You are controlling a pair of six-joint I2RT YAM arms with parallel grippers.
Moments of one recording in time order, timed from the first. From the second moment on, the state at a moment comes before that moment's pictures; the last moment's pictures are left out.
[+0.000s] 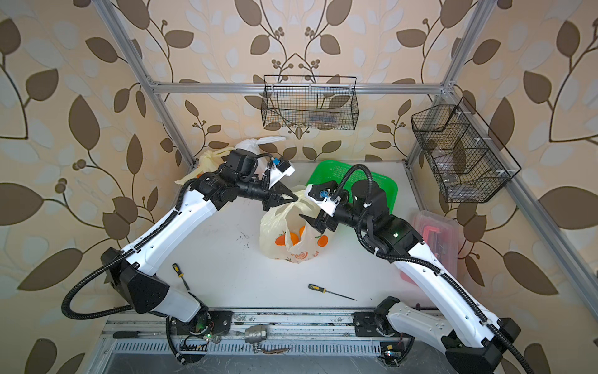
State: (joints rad) left arm -0.54 1.52 1.61 -0.74 0.76 0.17; right arm 0.62 1.01 1.13 -0.41 -0.24 -0.49
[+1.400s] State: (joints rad) left arm -0.48 1.53 1.61 -0.71 0.91 -0.08; right arm 0.78 1.12 0.94 0.07 0.10 -0.93
